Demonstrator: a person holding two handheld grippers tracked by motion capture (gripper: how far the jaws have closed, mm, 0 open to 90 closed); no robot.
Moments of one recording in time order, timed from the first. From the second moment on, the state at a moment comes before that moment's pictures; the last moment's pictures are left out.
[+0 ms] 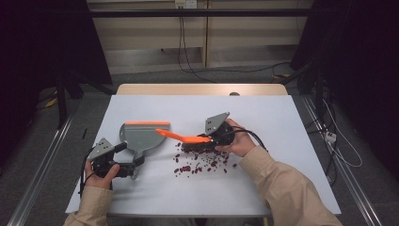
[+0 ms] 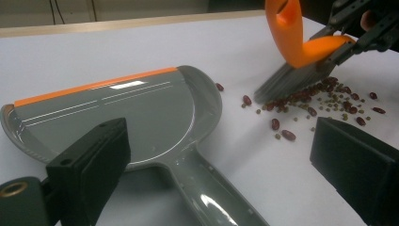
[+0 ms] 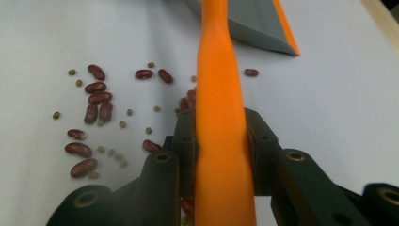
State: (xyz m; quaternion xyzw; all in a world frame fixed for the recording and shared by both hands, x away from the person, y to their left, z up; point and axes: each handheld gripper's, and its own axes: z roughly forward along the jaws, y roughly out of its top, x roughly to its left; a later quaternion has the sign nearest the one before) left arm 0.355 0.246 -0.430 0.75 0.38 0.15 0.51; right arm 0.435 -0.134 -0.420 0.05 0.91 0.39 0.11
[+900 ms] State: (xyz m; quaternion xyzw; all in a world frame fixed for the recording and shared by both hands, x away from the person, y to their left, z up) left arm 0.355 0.249 -0.431 0.75 0.38 0.15 0.51; right arm 0.469 -0.093 -0.429 0.03 0.91 0.40 0.13
